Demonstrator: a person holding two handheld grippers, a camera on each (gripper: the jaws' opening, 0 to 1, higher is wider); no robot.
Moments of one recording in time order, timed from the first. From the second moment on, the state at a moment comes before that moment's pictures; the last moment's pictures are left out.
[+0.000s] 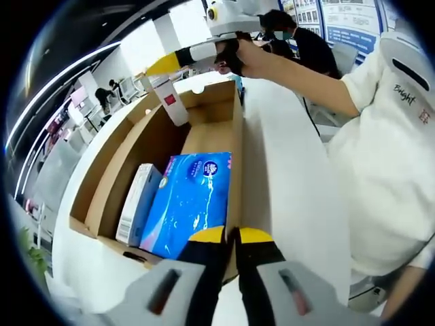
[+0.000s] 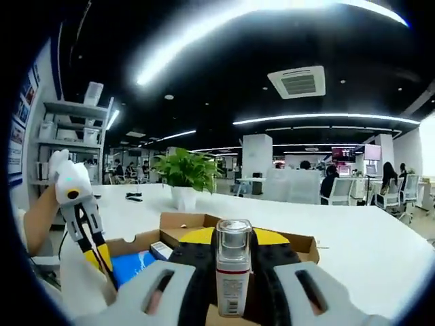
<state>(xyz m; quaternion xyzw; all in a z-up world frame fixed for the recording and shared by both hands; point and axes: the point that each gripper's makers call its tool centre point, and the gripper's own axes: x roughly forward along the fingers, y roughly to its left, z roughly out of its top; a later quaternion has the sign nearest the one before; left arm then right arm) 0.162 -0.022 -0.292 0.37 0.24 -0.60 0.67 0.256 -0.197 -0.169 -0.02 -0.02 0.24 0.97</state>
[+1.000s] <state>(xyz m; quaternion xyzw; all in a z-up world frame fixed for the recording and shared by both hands) 0.162 -0.022 -0.292 0.37 0.24 -0.60 0.67 0.221 -0.231 -0.131 0.00 -0.10 0.24 0.97</state>
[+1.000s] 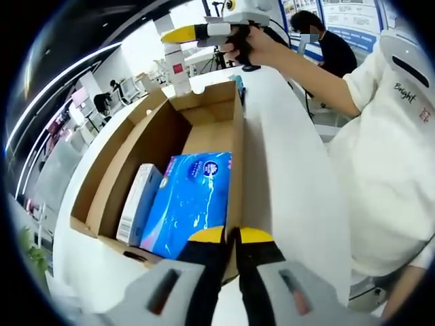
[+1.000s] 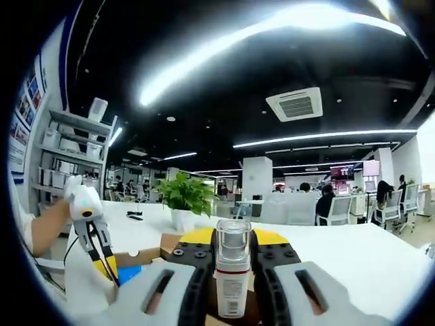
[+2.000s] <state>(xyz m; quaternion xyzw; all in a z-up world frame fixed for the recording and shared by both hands) 0.162 -0.022 -0.292 0.37 0.23 -0.60 0.67 0.187 -0.302 -0.111 -0.04 -0.14 0.14 0.98</state>
